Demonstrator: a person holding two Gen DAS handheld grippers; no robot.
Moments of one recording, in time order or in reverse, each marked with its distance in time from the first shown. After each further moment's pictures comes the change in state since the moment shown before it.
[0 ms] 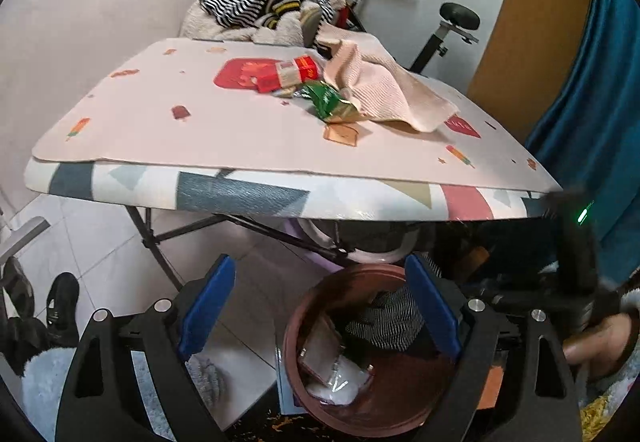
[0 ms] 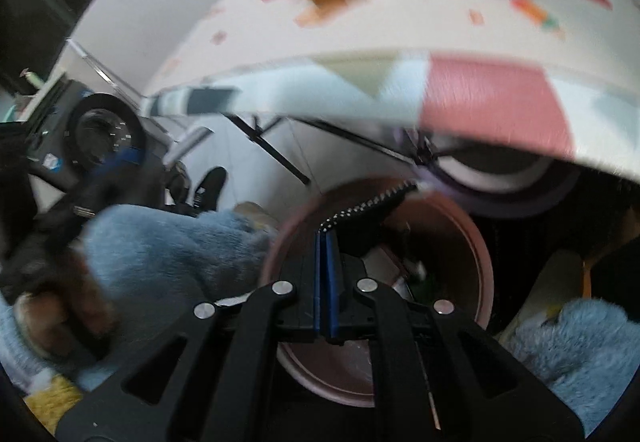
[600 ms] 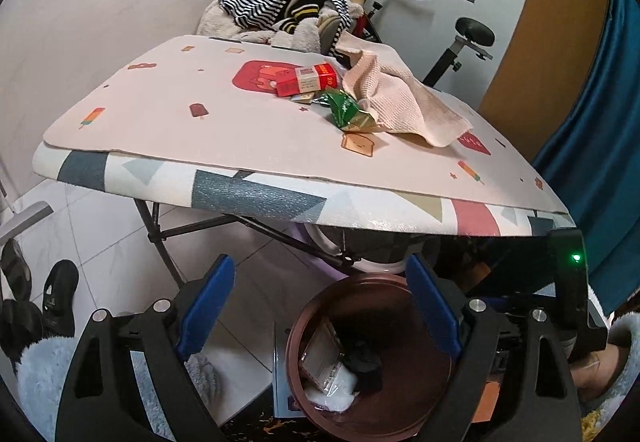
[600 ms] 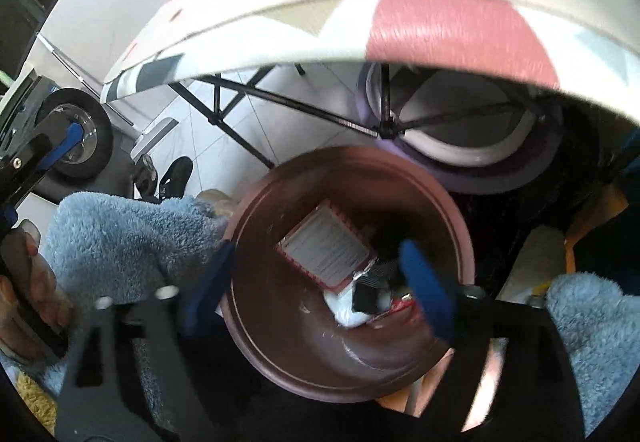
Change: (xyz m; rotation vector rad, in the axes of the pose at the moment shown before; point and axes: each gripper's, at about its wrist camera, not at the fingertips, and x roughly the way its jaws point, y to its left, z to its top) left arm -0.003 0.014 -0.001 -0.074 -0.020 0.010; right arm 0.011 -0.006 -0.017 0.013 0.010 -0.106
